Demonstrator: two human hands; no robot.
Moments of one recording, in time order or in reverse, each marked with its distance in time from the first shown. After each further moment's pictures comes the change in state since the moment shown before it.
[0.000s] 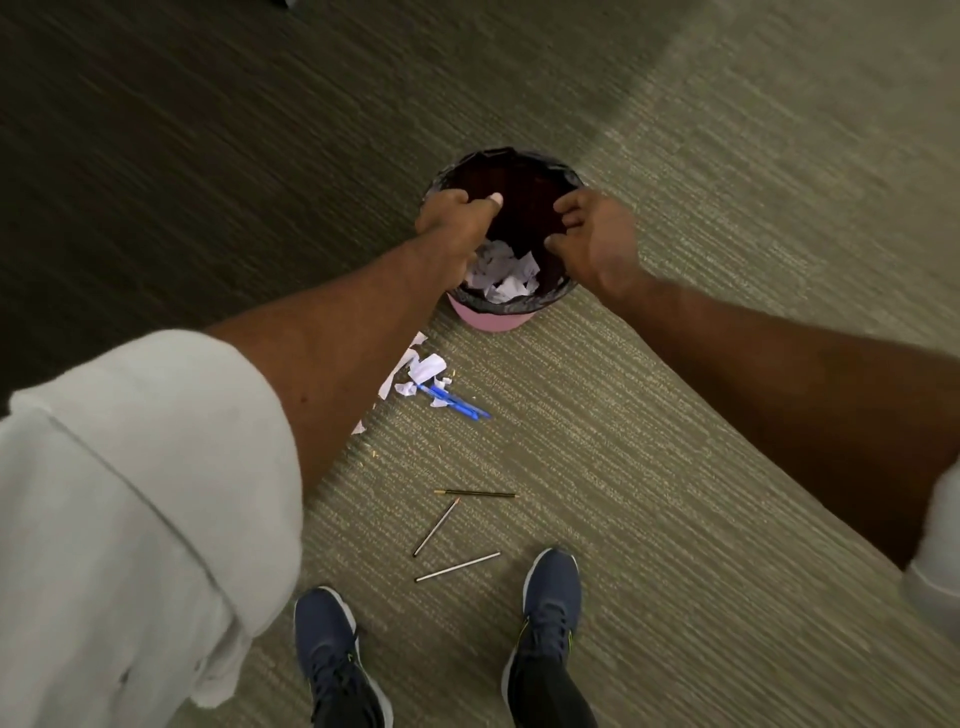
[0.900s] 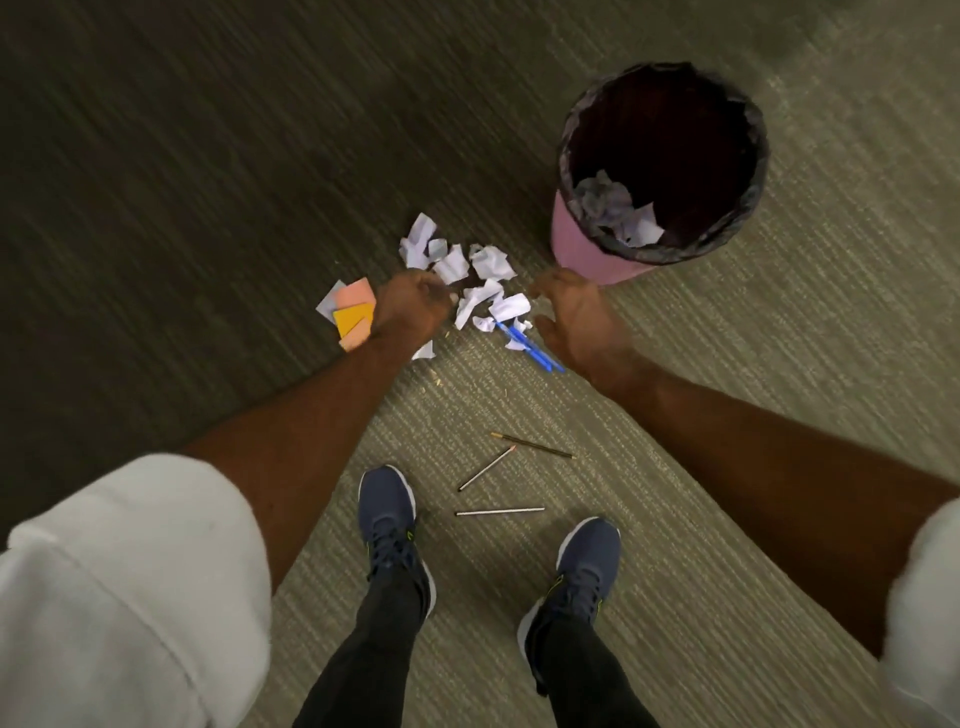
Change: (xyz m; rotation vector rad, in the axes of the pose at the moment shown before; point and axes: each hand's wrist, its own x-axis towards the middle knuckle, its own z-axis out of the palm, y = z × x) left_hand -0.033 -0.219 -0.157 0.414 0.179 -0.009; right_hand -0.121 -0.014 0.157 -0.298 -0.395 -0.480
